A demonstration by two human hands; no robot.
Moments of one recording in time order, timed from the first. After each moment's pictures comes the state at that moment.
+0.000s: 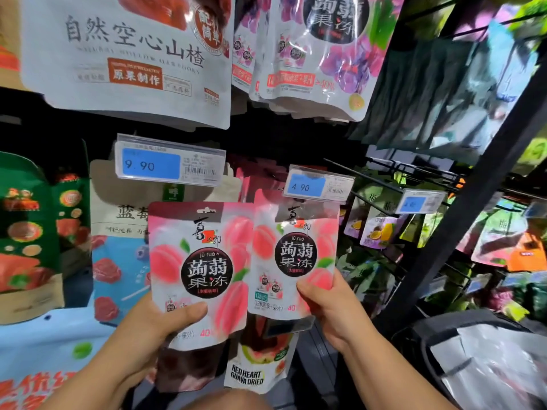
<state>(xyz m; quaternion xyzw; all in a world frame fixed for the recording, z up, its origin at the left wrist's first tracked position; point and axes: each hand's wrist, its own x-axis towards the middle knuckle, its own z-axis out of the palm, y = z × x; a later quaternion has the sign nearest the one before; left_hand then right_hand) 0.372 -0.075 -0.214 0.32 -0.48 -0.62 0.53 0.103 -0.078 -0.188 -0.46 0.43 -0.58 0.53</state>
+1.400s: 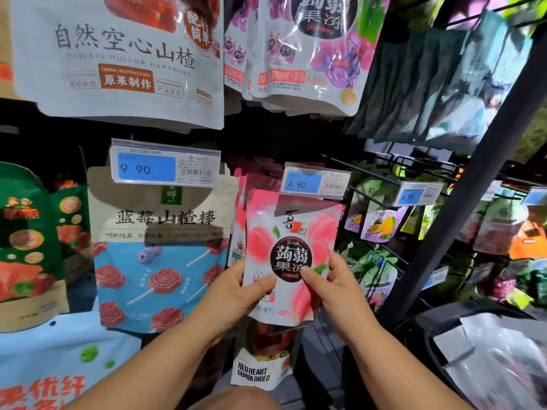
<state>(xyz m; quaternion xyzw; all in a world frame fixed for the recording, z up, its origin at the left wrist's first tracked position) 0.296 -0.106 -0.196 0.36 -0.61 -0.55 0.44 0.102 -0.080 -0.187 -0.53 0.47 -0.57 0.41</state>
